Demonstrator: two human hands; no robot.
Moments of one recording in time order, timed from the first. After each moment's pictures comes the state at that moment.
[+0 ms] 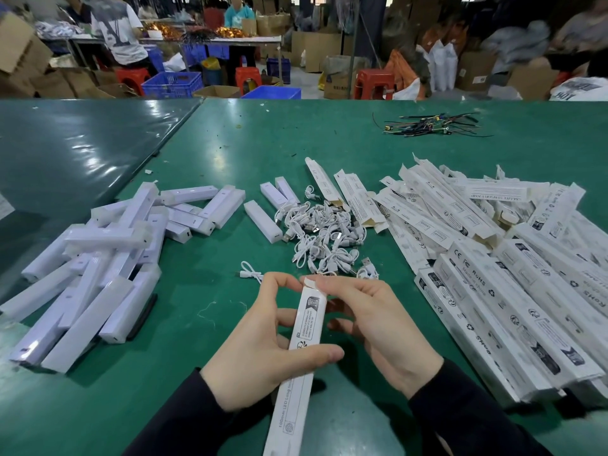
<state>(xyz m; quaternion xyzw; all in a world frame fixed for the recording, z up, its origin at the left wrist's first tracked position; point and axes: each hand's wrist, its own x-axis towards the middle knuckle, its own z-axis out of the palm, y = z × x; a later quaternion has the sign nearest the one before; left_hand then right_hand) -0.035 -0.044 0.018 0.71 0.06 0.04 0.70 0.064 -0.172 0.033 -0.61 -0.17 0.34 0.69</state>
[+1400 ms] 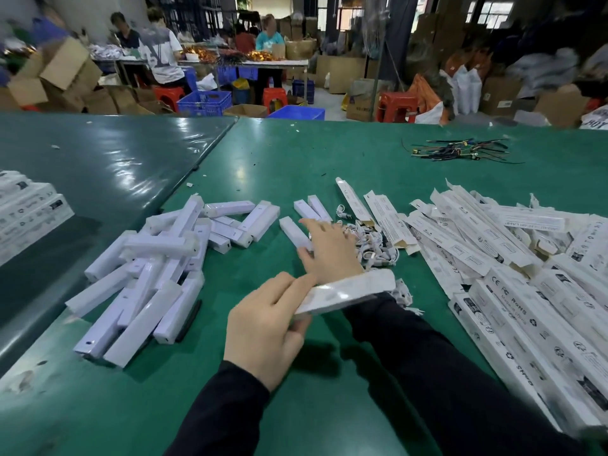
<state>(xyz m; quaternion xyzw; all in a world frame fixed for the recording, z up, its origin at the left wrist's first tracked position) -0.034 -0.012 0.008 0.89 0.06 0.41 0.17 0.142 -0.035 0.009 -0.88 -0.42 -0.05 0.21</state>
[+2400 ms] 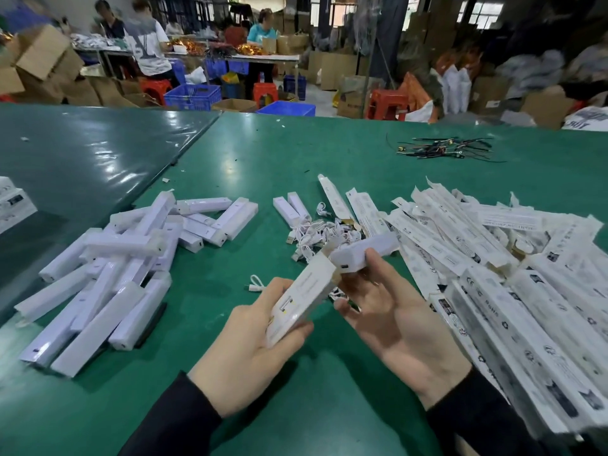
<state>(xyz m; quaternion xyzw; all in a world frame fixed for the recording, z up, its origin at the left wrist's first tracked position) -0.035 -0.025 0.018 0.88 0.05 0.21 0.43 0.080 -0.169 0.060 -0.41 -0.12 0.40 0.81</state>
